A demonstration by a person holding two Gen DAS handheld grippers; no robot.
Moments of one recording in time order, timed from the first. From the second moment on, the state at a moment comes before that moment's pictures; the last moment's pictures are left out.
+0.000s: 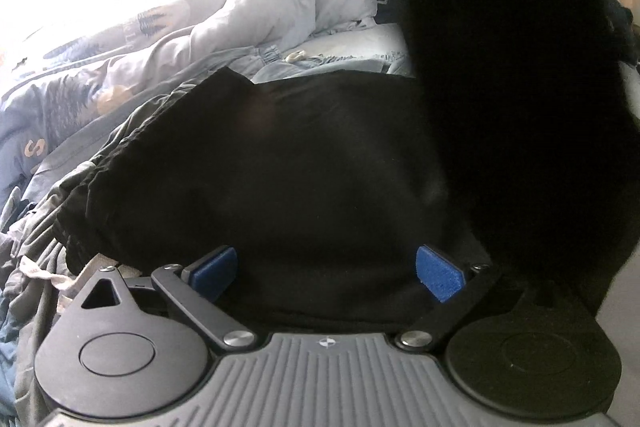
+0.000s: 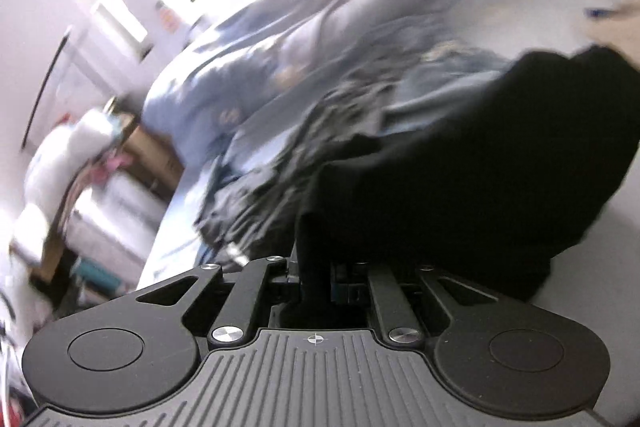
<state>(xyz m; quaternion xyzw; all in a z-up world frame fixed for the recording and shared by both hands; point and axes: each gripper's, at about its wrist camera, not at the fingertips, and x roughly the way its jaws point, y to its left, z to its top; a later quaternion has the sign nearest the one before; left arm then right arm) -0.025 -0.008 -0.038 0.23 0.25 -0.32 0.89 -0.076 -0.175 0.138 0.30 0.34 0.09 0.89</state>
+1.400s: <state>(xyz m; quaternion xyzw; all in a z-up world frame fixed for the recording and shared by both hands) -0.048 0.073 0.043 0.10 0.11 -0.31 0.94 0.012 -0.091 0.142 0.28 0.39 0.24 0.84</state>
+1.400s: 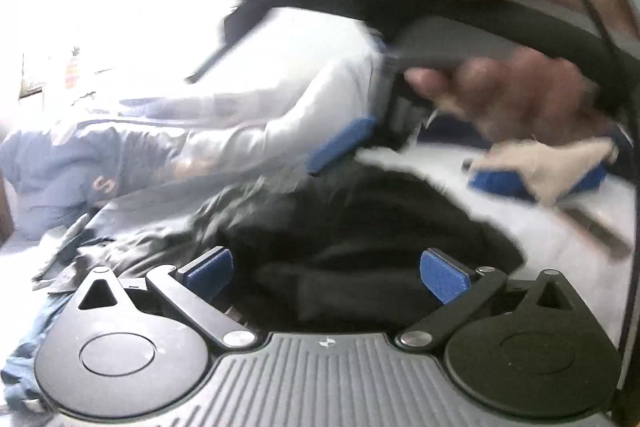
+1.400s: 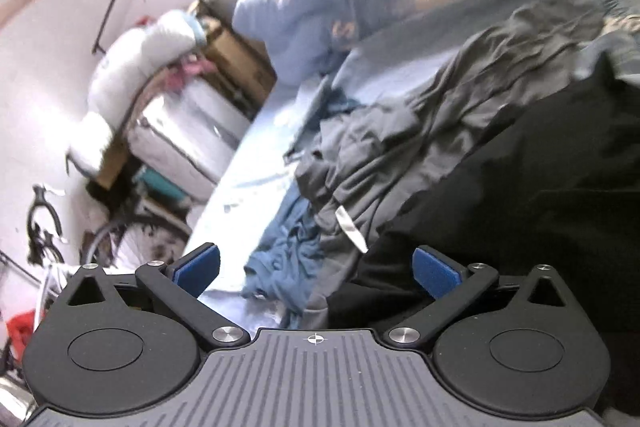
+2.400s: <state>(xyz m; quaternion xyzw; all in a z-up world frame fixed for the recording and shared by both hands) 0.005 0.027 0.006 0.09 0.23 -0.16 0.95 -0.105 -0.284 0.012 0.36 0.37 0.00 0.86</state>
